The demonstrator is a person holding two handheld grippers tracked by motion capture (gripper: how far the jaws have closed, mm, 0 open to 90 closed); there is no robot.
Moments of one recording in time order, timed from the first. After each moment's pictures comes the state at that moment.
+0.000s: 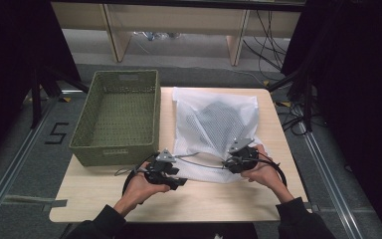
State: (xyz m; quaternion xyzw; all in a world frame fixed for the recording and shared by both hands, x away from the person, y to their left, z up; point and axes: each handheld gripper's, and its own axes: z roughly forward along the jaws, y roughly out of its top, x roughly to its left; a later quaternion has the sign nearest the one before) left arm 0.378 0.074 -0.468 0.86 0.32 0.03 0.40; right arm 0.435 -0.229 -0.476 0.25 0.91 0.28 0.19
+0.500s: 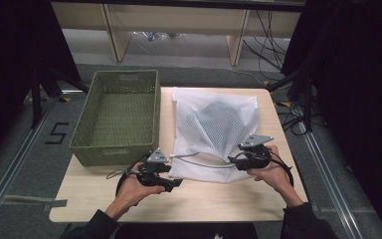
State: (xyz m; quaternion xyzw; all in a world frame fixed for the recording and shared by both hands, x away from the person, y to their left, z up) left arm 0.369 0.091 -0.462 0.85 0.33 0.06 0.41; right arm 0.427 -0.256 -0.458 0.31 0.86 0.35 0.19
